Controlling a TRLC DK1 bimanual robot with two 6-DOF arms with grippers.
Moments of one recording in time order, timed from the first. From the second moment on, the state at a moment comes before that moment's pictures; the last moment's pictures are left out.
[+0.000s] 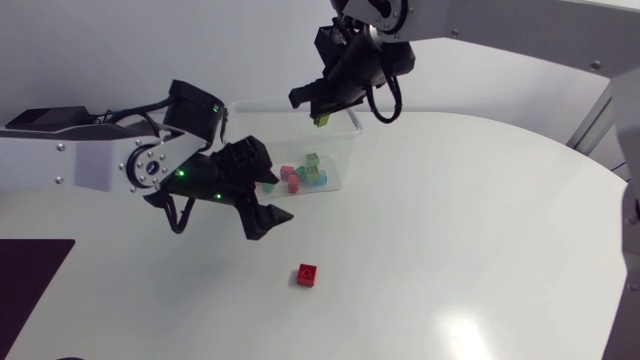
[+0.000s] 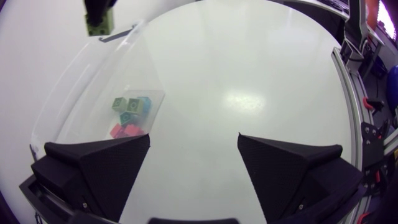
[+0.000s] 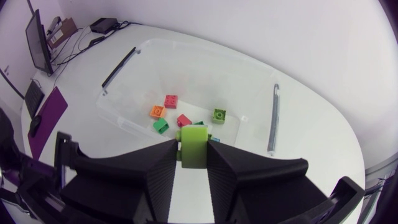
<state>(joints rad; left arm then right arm) -0.42 1.62 0.99 -0.22 0.38 0.71 0.53 2.07 2.00 -0.77 -0.04 0.03</state>
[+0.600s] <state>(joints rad) -0.53 1.68 0.91 -0.22 0.38 0.85 0.49 2.32 2.32 -0.95 -0.03 0.10</state>
